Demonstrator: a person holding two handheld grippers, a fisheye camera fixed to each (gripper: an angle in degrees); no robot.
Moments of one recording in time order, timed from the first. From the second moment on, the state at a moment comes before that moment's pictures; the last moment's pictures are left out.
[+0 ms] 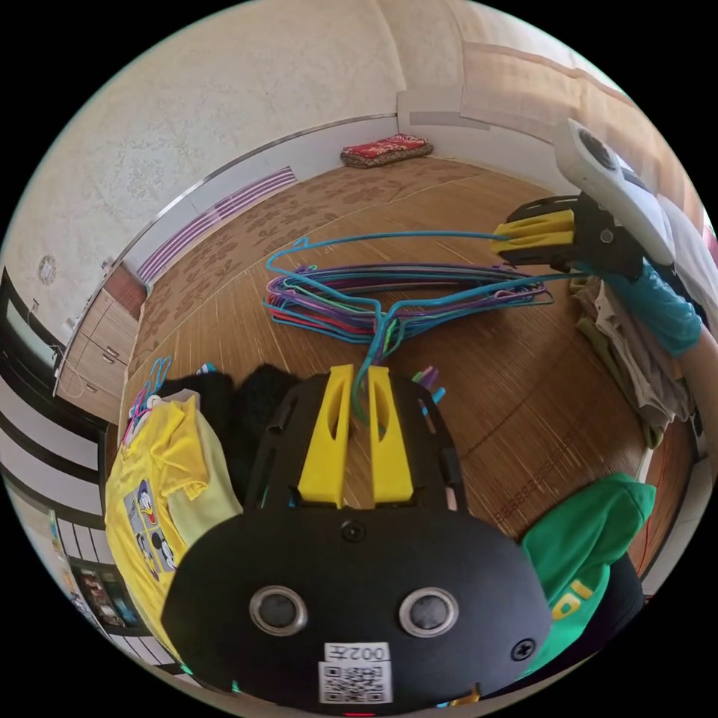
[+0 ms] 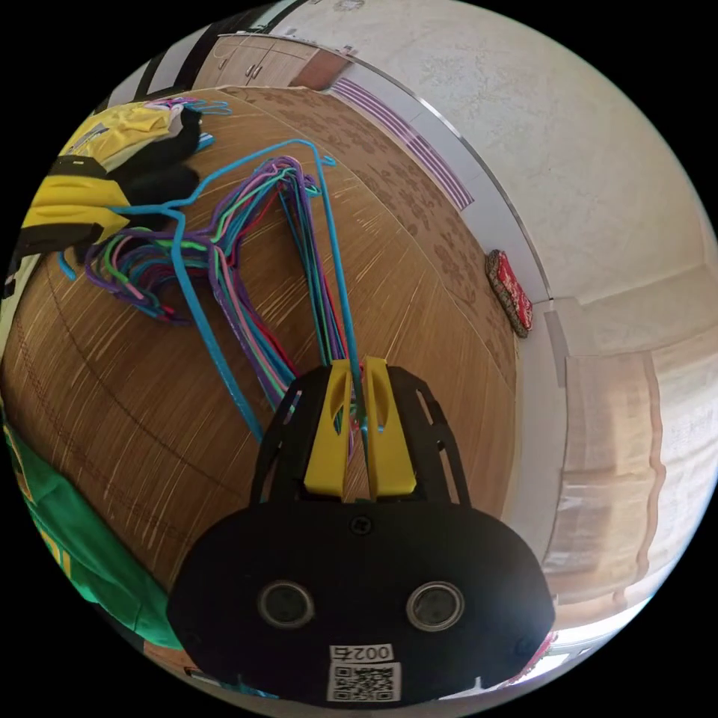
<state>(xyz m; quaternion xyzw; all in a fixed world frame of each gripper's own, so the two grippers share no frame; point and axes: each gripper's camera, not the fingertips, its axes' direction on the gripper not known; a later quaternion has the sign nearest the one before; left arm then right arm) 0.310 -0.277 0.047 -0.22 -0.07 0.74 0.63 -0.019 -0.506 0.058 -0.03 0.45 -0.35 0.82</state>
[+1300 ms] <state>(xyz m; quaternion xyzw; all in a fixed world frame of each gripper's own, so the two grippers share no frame) 0.036 -0.332 -0.275 -0.30 0.02 0.69 0.66 -0.038 -0.032 -0.096 -0.01 0.04 -0.28 0.96</state>
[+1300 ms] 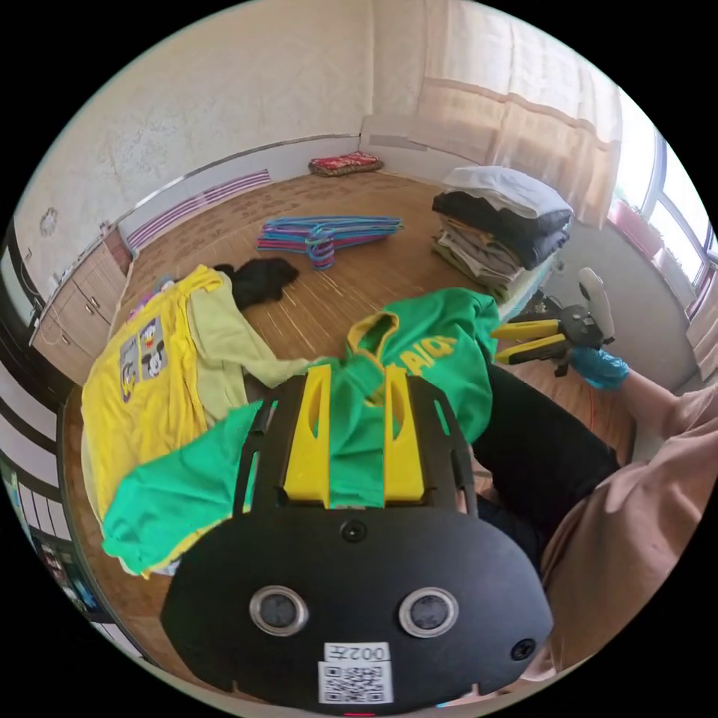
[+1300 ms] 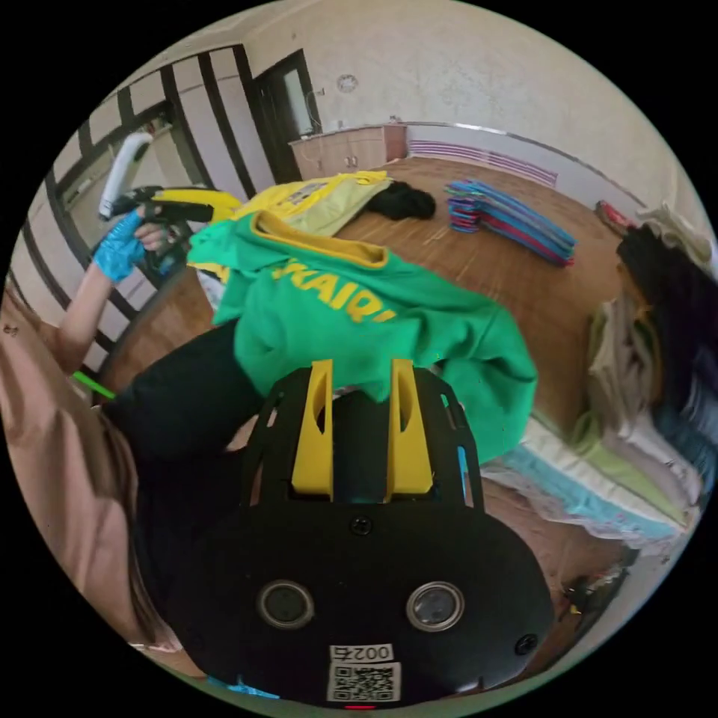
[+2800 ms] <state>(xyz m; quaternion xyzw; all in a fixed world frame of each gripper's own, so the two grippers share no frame) -0.141 -0.322 -0.237 -0.21 -0.12 0.62 0.74 -0.104 -0.084 -0.121 0.07 0.18 -0.26 0.95</state>
